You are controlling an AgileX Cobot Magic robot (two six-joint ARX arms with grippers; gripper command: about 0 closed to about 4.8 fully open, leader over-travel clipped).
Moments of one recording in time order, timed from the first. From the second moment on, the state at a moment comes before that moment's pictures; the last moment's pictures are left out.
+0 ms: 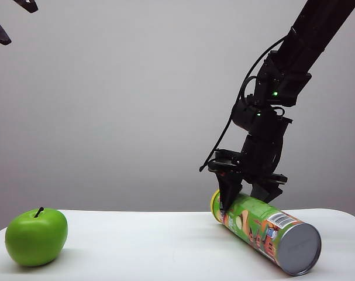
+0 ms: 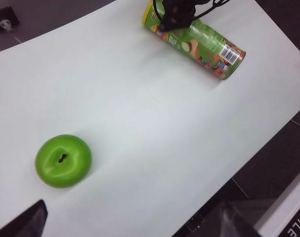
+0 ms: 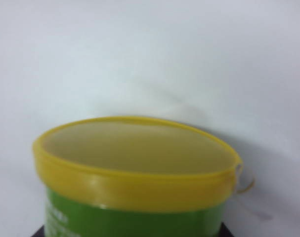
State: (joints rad) left arm -0.17 1.05 1.18 -1.03 0.47 0.32; right arm 0.33 2.27 1.68 -0.62 -0.24 -0.03
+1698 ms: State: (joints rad) left arm -0.17 0.64 0.84 -0.66 0.44 0.19; right arm 0.70 2.10 1.10 1.11 -0.21 0.12
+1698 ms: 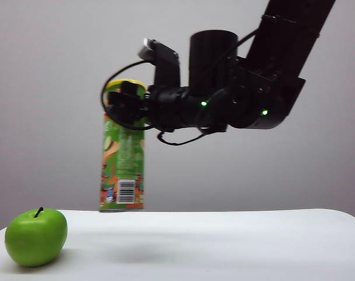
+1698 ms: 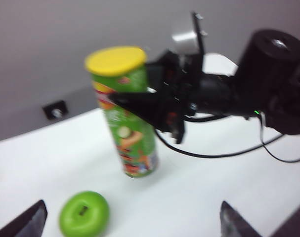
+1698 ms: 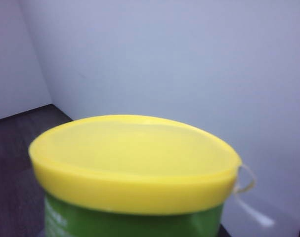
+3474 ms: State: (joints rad) left arm -0.17 0.34 0.63 -0.66 0.45 0.10; right arm 0.80 2.32 1.10 1.34 -0.02 0.09
